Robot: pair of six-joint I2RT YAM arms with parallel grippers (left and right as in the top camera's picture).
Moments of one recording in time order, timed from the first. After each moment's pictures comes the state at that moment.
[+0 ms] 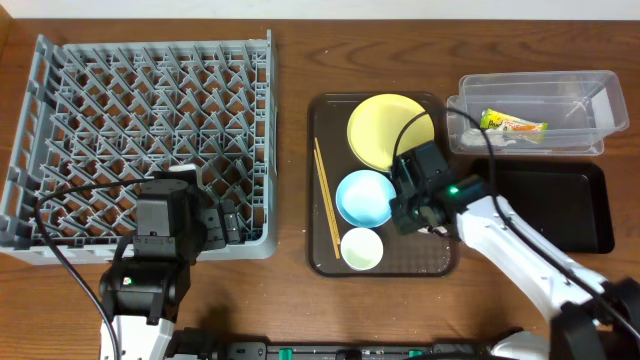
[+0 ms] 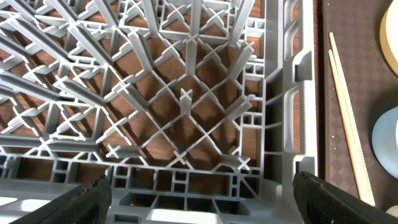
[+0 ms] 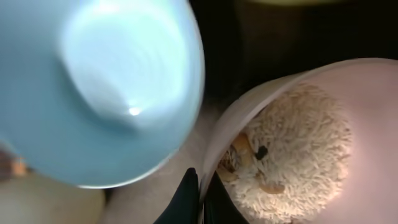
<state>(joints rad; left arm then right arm) -0.07 0.83 0.76 -0.84 -0.04 -0.21 0.46 1.49 0.90 -0.64 -0.05 0.15</state>
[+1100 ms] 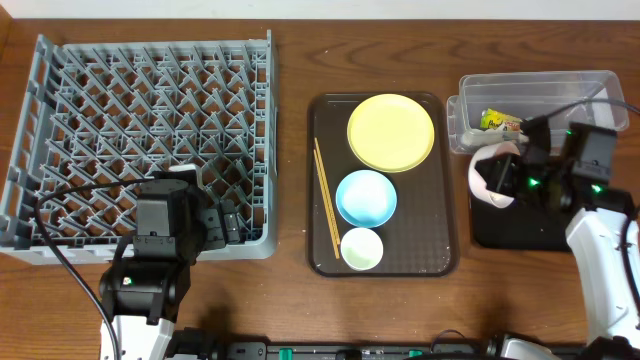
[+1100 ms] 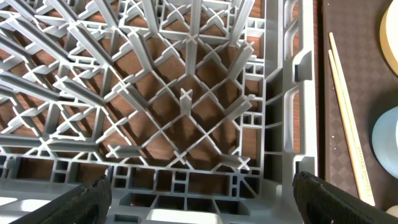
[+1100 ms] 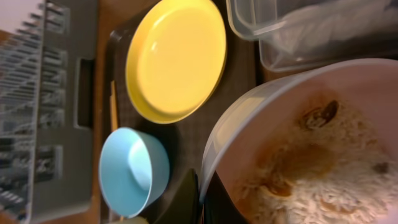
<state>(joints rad) -0.07 0.83 0.76 -0.84 -0.04 -0.21 -0.27 1.33 0.88 -0.58 -0.67 0.13</state>
